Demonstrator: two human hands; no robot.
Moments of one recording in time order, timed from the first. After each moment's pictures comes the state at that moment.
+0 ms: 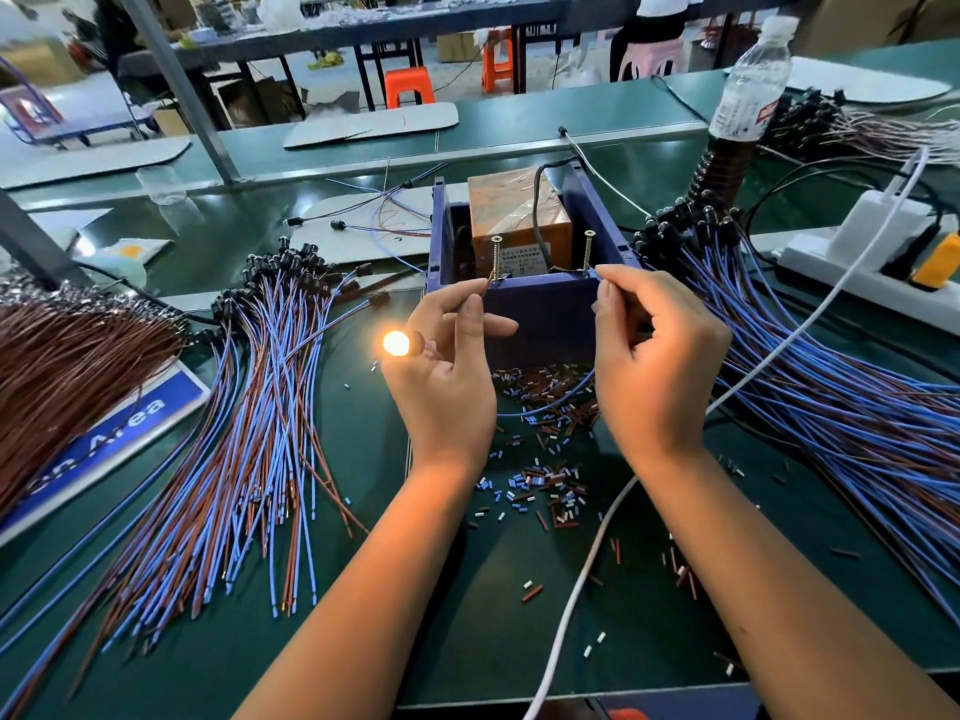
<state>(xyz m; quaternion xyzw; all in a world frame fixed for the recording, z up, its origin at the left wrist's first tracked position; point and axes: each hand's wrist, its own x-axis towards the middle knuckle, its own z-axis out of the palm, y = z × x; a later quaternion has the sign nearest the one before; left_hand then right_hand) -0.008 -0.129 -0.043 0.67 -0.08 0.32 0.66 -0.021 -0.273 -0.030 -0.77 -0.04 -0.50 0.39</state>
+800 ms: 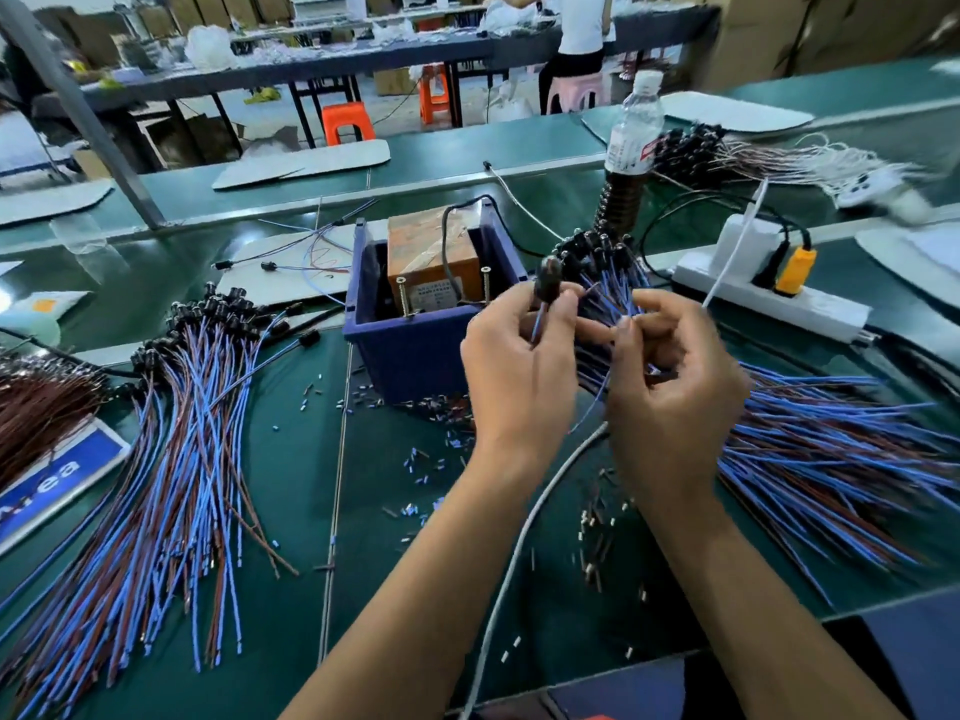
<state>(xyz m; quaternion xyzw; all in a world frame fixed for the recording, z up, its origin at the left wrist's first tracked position) -0.035 -0.228 0.008 0.70 -0.14 0.13 0.69 -0.064 -0.327 -0.031 -0.71 0.07 -0.52 0.47</state>
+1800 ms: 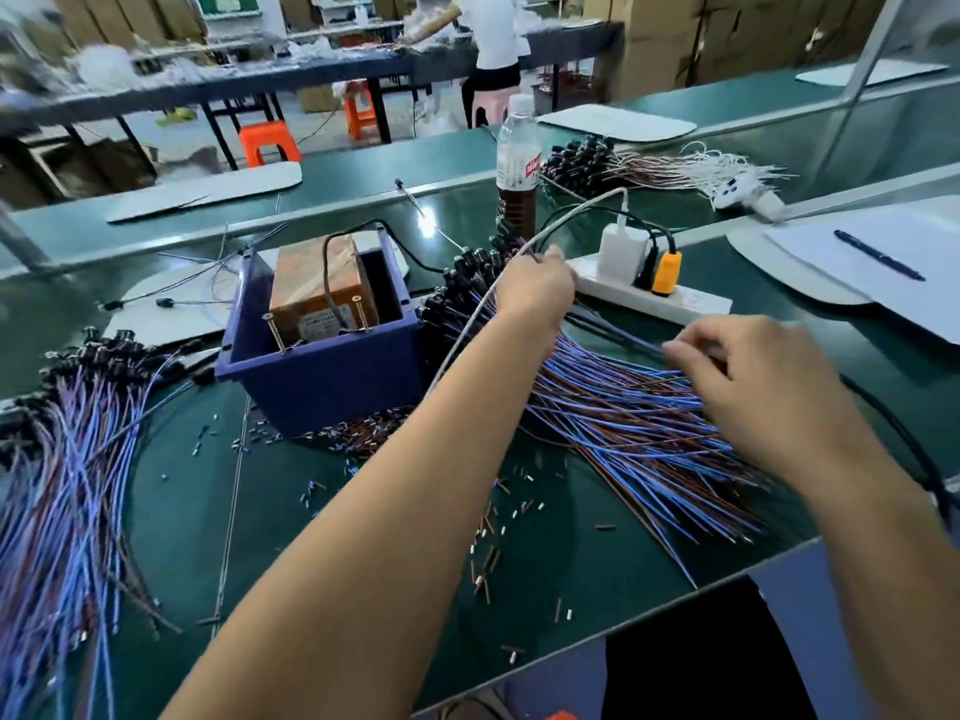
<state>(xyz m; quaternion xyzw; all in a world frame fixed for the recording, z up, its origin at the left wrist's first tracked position) 0.037 -0.371 0.034 0.77 -0.01 -0.17 0.62 -0.139 -0.477 0.024 -0.94 0.16 -0.22 0.23</state>
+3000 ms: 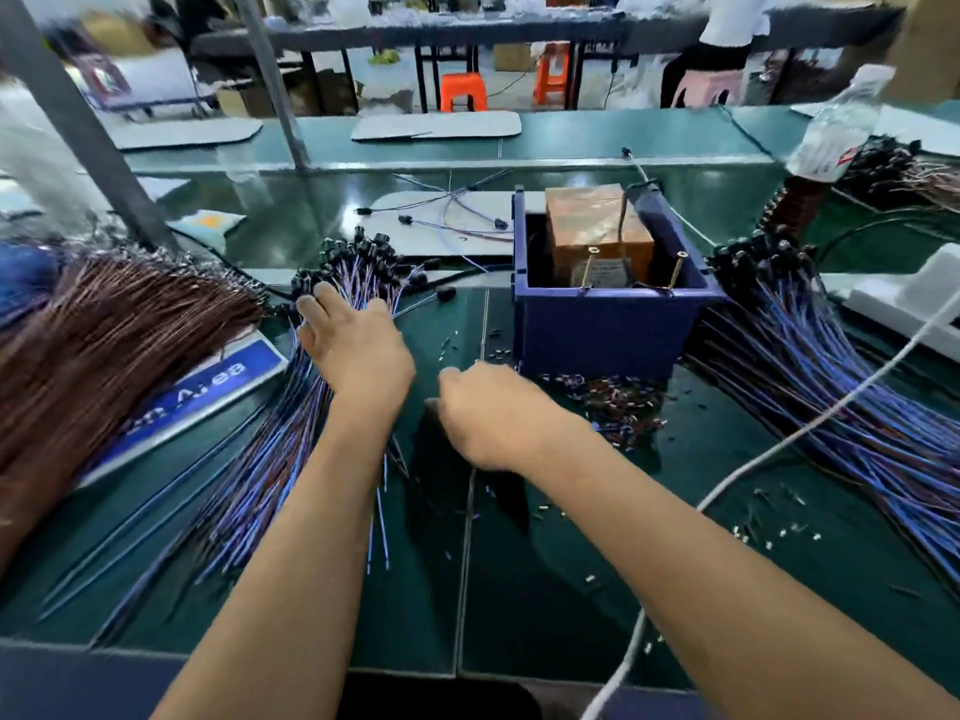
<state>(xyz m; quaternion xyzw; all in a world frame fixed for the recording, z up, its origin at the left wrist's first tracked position) 0.049 0.009 -0.038 0.97 0.21 0.13 0.04 -0.007 -0.132 -0.021 -0.96 -0.24 0.08 0.07</state>
